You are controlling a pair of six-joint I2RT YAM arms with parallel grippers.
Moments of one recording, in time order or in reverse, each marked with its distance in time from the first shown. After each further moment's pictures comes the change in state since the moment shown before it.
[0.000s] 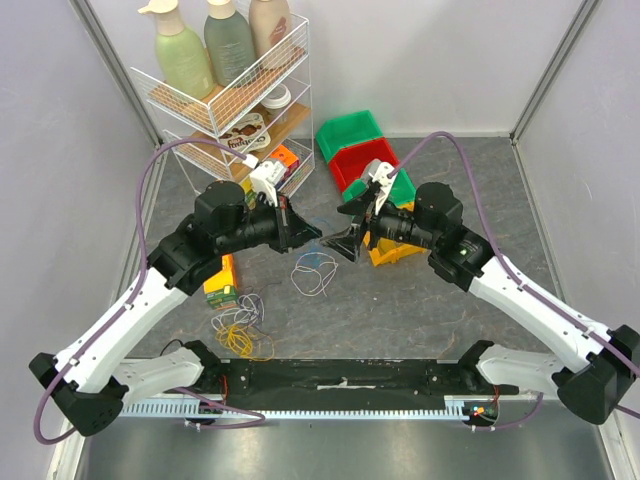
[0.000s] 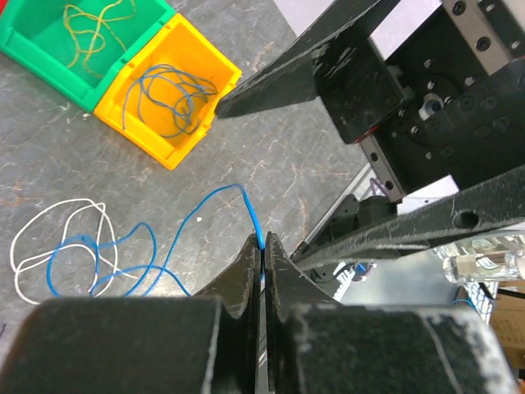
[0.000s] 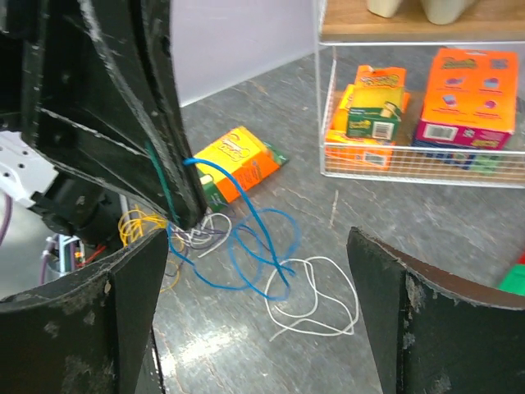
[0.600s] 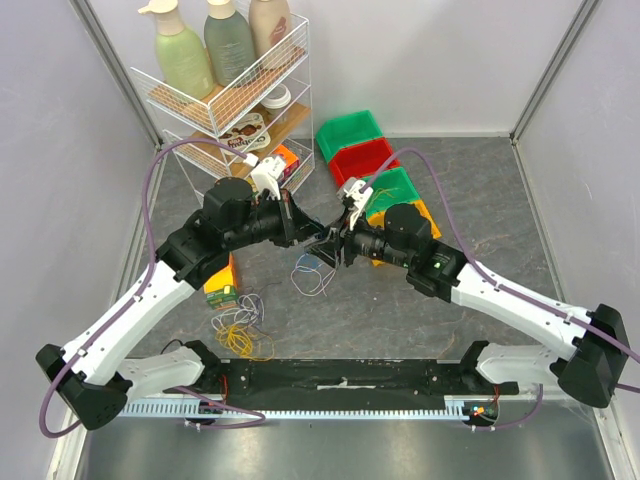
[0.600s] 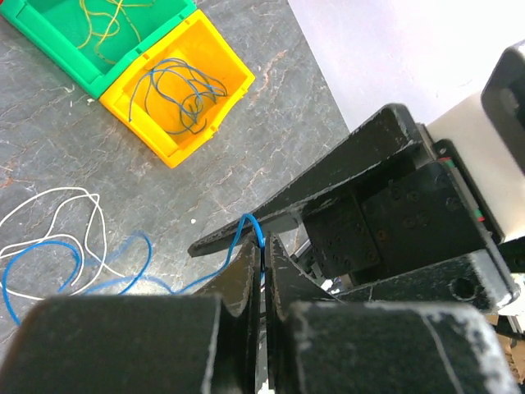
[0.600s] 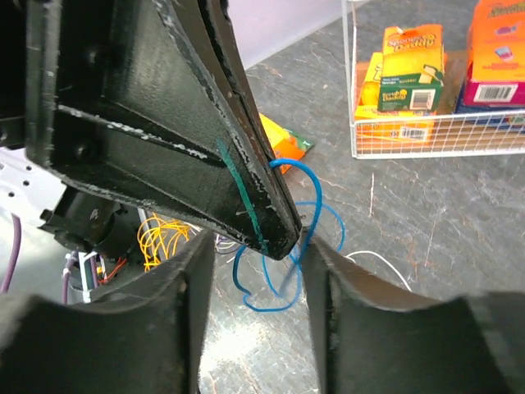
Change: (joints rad) left arm 0.006 0.047 0.000 0.029 -0.039 -0.113; right arm 0.168 0.064 -0.072 0.130 0.174 0.126
